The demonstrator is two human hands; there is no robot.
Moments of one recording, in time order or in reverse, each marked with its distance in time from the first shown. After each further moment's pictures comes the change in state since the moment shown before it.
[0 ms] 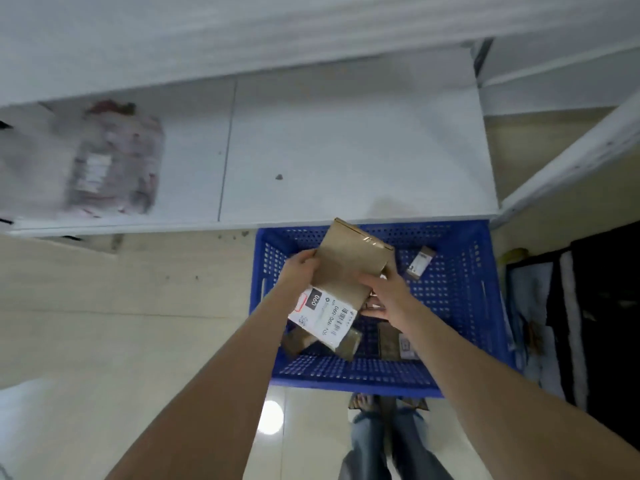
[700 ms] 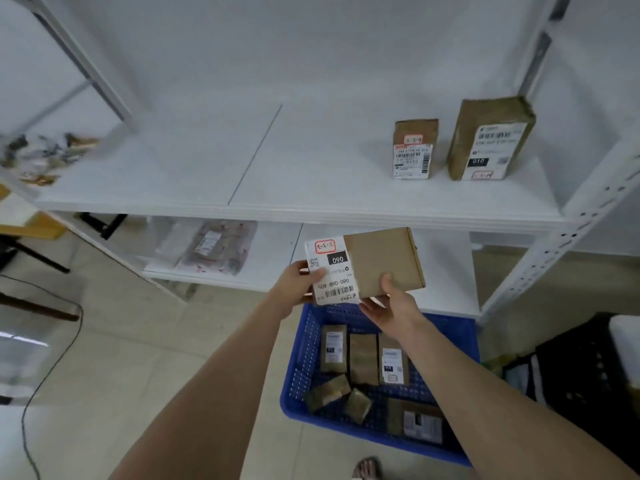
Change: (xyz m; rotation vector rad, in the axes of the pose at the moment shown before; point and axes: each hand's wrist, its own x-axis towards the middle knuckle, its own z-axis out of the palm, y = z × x) left_hand -0.258 0.134 -0.139 -0.235 0.005 0.260; right_hand -0.269 -0.129 0.050 0.428 -0.174 -0.136
